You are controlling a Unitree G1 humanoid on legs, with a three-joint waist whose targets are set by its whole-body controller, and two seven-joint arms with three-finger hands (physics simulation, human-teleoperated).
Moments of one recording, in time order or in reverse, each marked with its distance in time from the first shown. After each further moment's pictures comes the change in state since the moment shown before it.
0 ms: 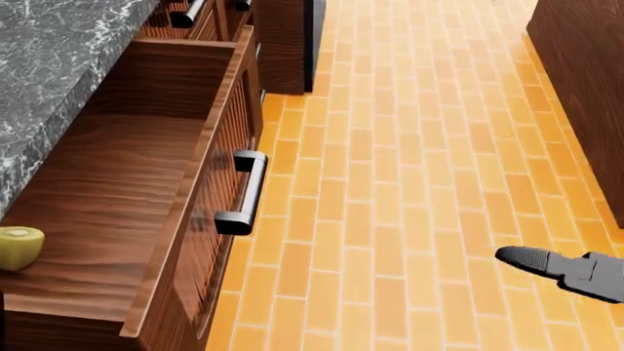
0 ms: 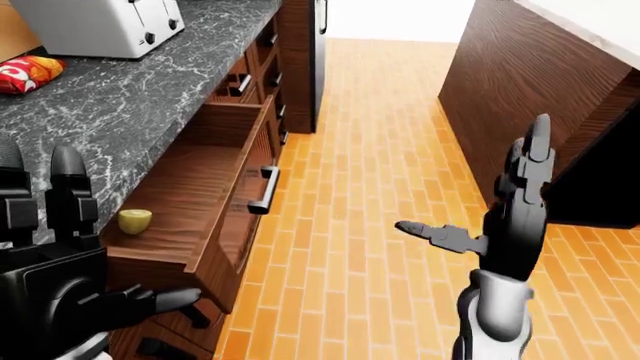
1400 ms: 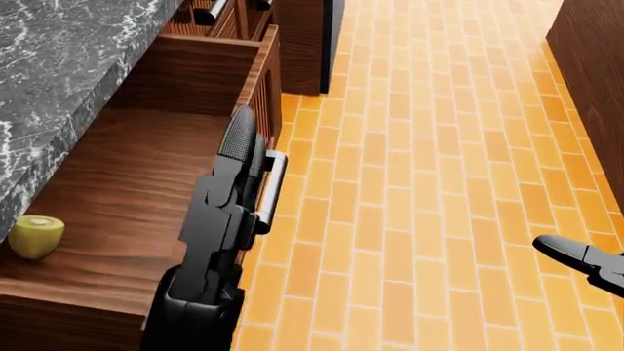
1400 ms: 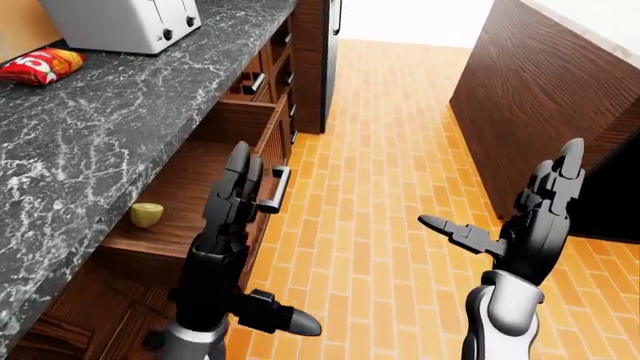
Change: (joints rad) left arm -0.137 0.047 -0.474 0.269 0.261 -0.002 0.029; right arm -0.008 -0.052 -0.046 0.134 0.117 -0.014 -0.140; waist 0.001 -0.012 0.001
